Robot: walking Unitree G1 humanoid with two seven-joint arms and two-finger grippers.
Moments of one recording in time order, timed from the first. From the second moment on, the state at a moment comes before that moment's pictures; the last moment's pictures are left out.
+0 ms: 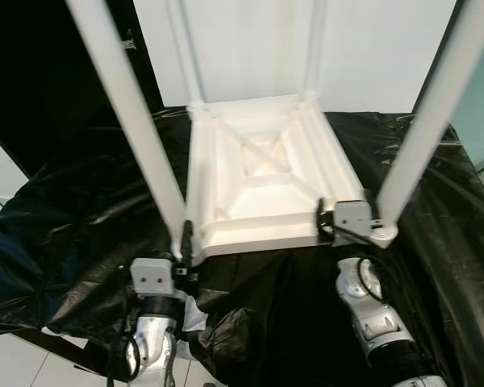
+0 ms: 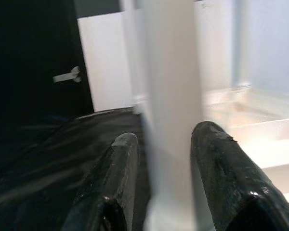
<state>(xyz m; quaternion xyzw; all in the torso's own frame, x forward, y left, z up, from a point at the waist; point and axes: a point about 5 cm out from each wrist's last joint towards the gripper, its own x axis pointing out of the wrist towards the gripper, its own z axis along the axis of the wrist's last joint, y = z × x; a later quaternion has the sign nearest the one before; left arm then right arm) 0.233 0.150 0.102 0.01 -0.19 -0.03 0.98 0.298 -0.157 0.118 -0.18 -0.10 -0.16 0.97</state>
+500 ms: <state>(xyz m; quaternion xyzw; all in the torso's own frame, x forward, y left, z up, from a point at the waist) 0.227 0.177 0.092 0.00 -0.16 0.04 0.99 0.312 -0.119 0.144 -0.29 -0.17 0.01 0.94</state>
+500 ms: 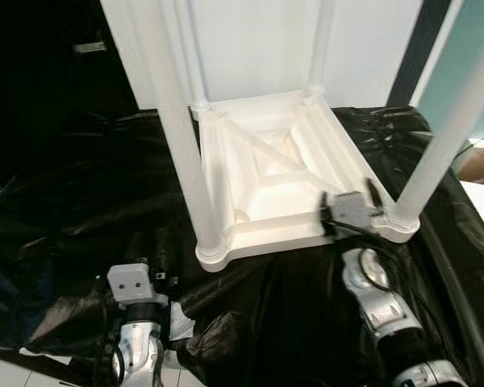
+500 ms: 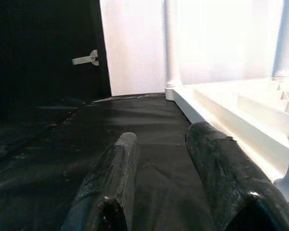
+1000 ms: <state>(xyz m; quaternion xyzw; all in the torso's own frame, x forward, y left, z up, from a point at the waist) 0.173 0.195 0.097 0.01 -0.15 0.05 0.99 0.303 -0.112 0.154 -0.32 -0.18 0.10 0.93</state>
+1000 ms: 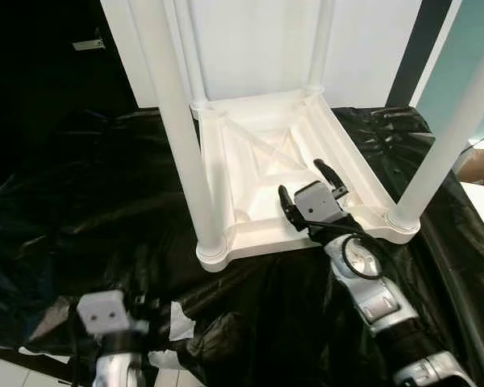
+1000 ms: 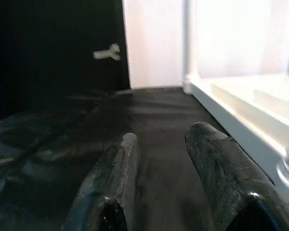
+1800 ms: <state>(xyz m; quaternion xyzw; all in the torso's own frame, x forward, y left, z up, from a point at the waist) 0.223 0.120 0.114 -0.06 -0.17 -0.12 0.98 0.278 -0.148 0.141 -0.37 -0.12 0.15 0.91</state>
